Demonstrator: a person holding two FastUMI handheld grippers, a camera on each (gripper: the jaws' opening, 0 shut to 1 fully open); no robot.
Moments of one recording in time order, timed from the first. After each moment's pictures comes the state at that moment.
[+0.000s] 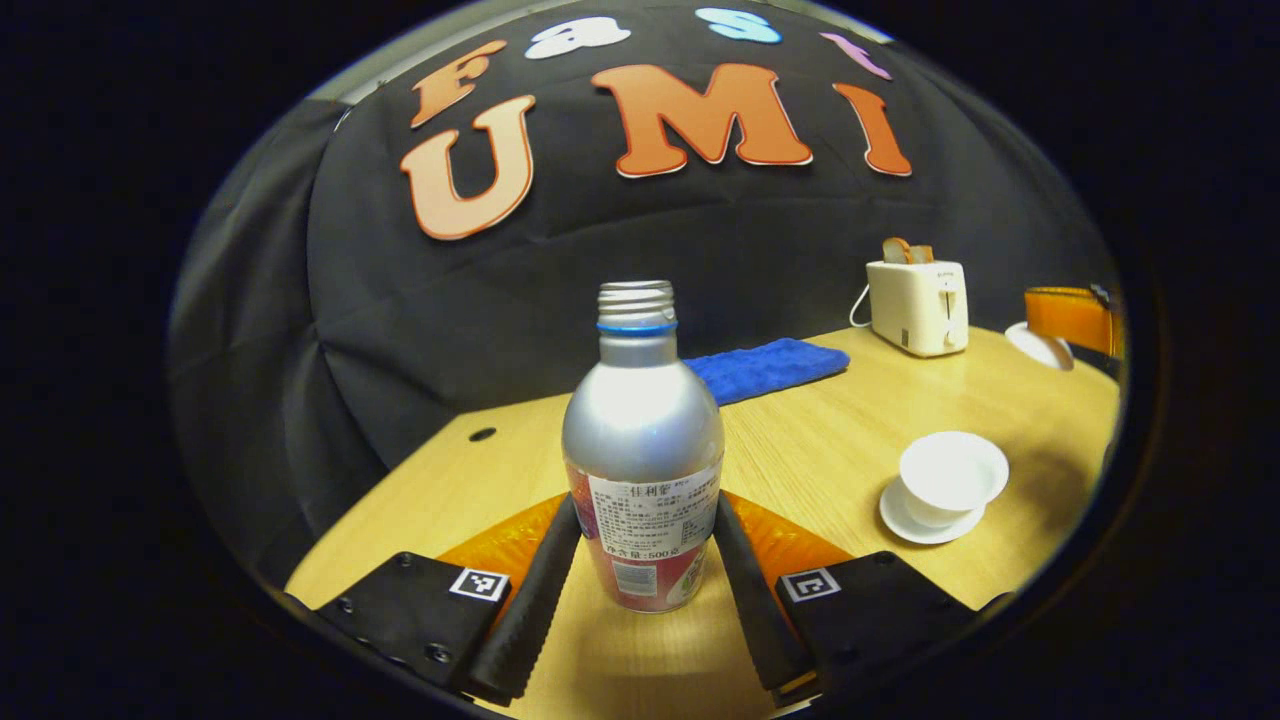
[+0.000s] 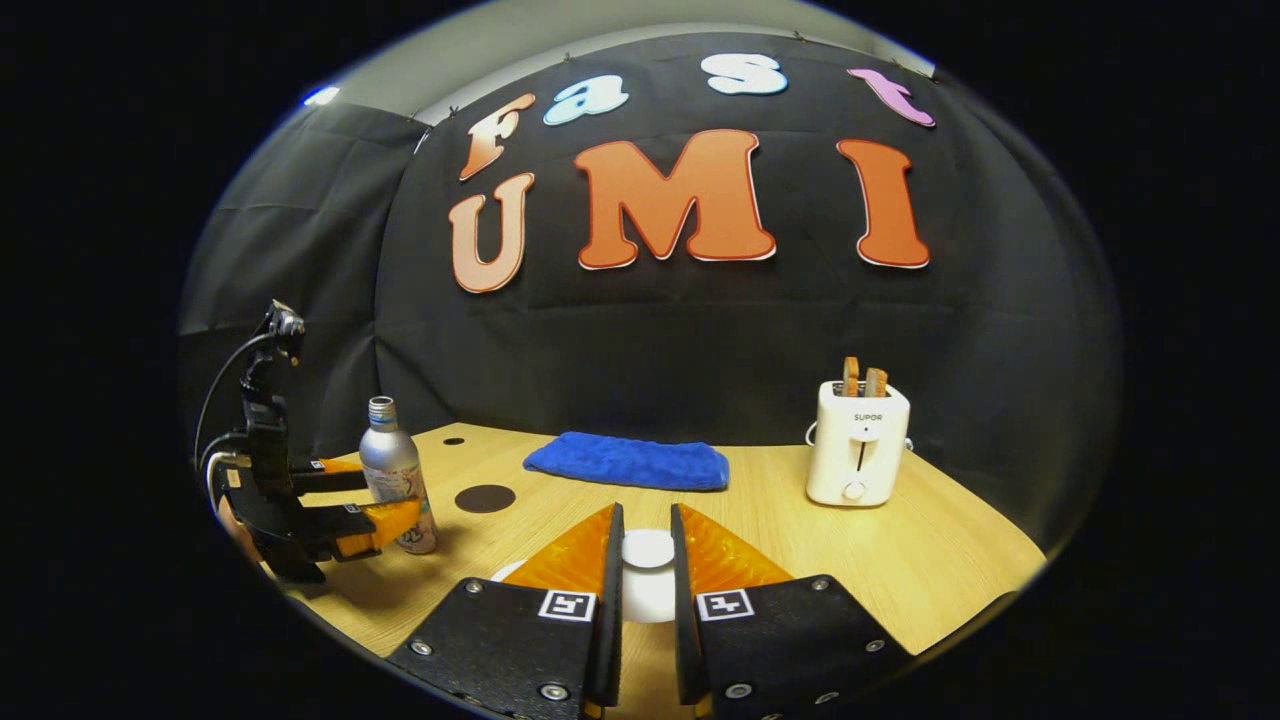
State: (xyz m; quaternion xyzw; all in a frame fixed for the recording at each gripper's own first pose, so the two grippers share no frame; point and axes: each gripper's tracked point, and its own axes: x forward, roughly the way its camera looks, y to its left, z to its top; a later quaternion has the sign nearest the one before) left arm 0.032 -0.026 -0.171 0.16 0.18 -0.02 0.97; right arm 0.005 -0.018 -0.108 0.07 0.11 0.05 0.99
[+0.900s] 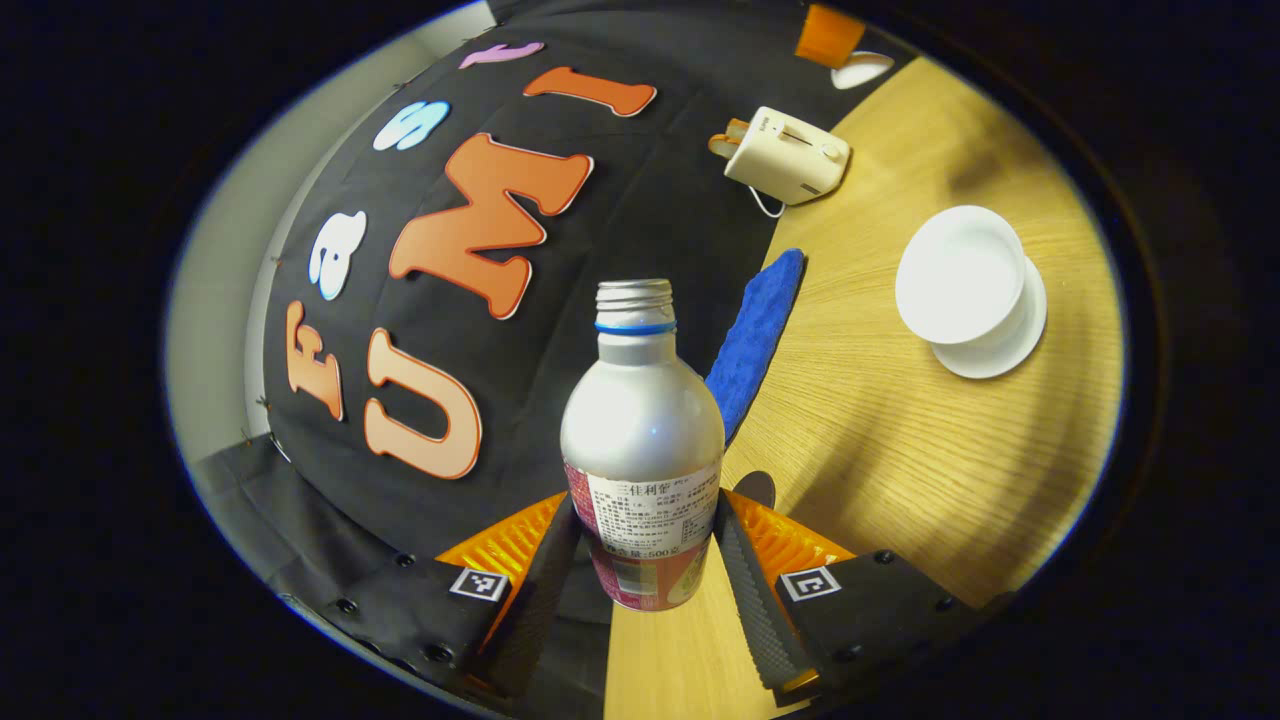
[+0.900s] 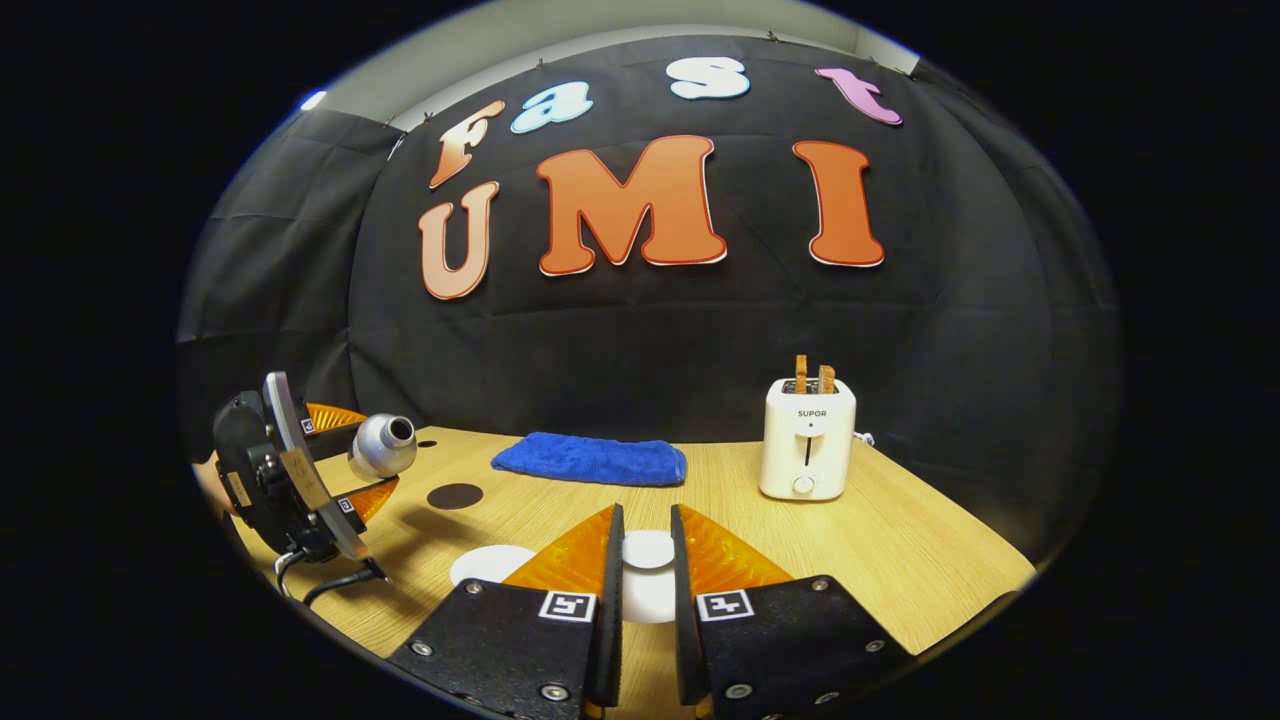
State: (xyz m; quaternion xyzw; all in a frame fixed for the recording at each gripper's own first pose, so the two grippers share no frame) left arm 0.051 -0.046 -0.135 0.57 0.07 -0.05 0.82; right arm -0.016 -0.055 -0.109 0.07 0.11 0.01 0.99
